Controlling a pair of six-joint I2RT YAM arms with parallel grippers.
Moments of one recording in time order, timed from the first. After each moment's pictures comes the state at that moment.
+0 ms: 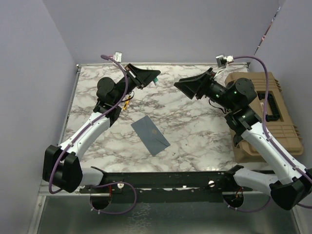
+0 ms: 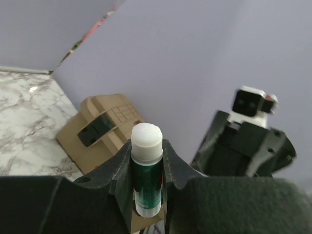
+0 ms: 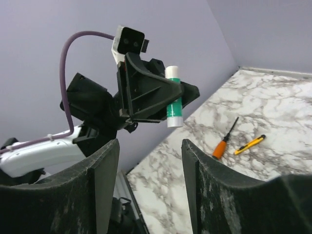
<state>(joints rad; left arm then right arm) -0.41 1.31 1.02 0.61 0.41 -1.12 0.54 1.11 1.14 0.17 -0.44 0.63</state>
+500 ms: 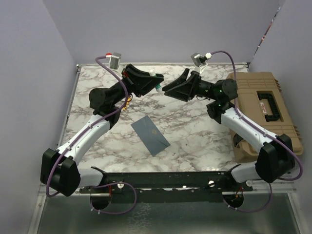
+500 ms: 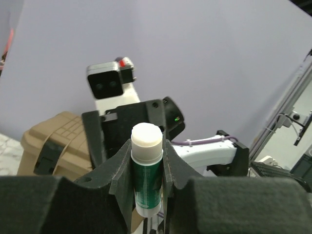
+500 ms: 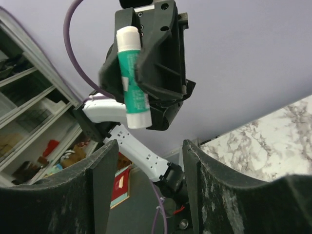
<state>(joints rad) -0.44 1.28 1.01 1.00 0.67 -1.06 0.49 1.38 1.06 0.89 -0.91 1.11</state>
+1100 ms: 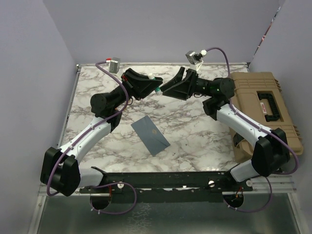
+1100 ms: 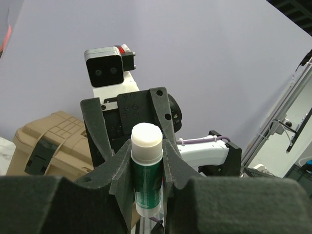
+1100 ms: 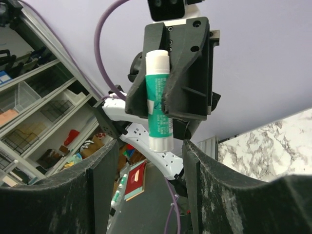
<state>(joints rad) -0.45 1.28 0.92 1.13 0.64 -1.14 0.51 1.48 1.12 1.08 -0.99 1.28</state>
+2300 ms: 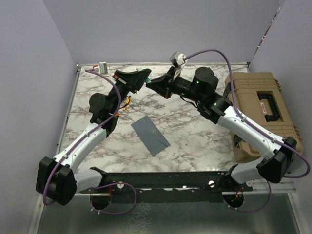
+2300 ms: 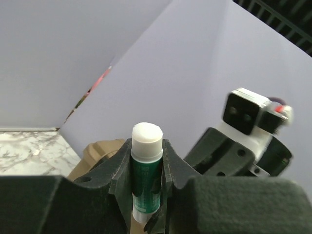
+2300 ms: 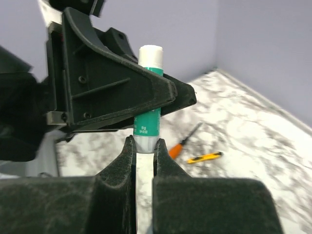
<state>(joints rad) -0.44 1.18 0.85 0.91 0.29 -1.05 0.75 1.41 1.39 0.11 -0.40 0.18</state>
